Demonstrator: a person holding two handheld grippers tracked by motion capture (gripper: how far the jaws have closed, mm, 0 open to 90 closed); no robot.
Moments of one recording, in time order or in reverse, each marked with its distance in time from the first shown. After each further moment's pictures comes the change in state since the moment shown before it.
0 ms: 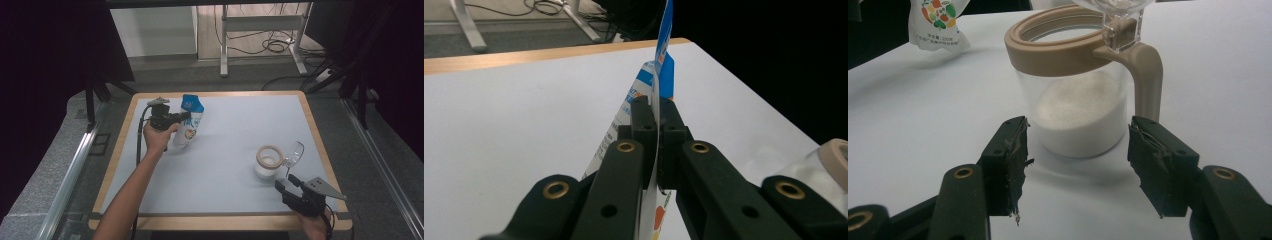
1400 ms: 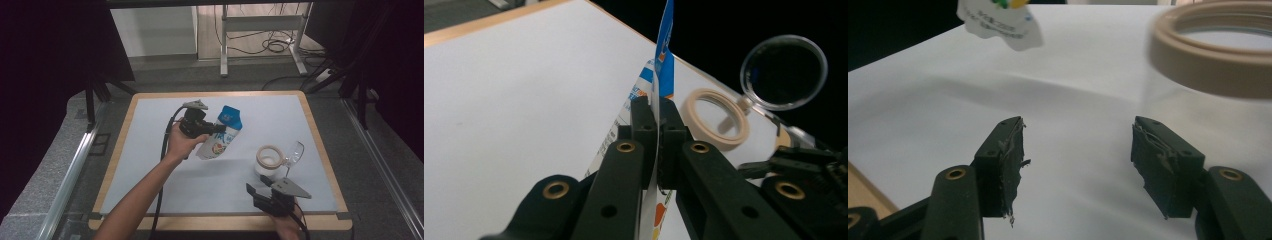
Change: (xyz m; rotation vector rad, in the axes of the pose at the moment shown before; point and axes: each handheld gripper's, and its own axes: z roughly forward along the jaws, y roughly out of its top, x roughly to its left) left arm -0.108 0.020 0.014 0.186 -0.244 0.183; right arm 0.061 0.000 0.034 0.015 0.097 -0.086
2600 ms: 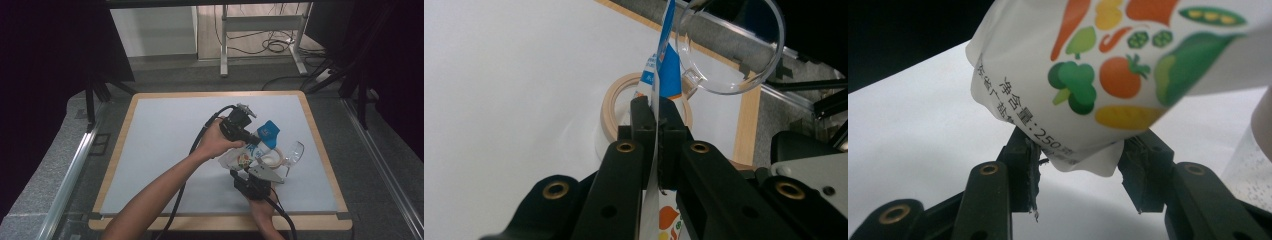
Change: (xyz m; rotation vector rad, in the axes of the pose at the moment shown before) left arm -0.073 0.048 0.075 0.305 -0.115 0.178; right arm 0.029 0.025 0.062 -0.054 -0.055 0.010
